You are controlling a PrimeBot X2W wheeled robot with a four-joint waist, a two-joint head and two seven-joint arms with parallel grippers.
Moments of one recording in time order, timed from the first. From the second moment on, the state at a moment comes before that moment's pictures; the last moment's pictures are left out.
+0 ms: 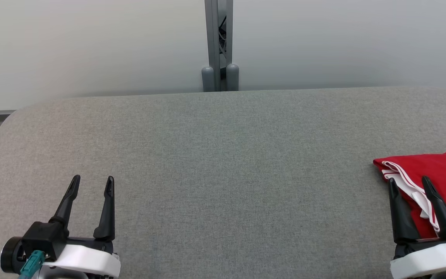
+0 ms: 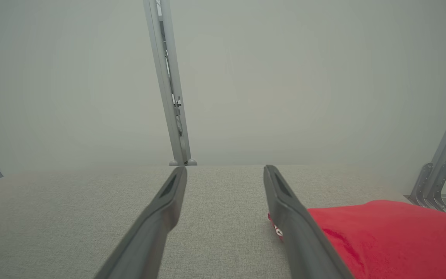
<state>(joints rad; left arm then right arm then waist) -0.02 0.31 -0.24 0.07 -0.41 0.14 -0.26 0.07 -0.05 -0.08 -0.08 0.16 0.13 -0.07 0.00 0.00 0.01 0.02</state>
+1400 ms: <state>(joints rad) 0.01 0.21 -0.25 0.11 -0.75 0.07 -0.26 0.02 -0.06 -0.20 0.07 0.59 0.13 0.12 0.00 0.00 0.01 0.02</state>
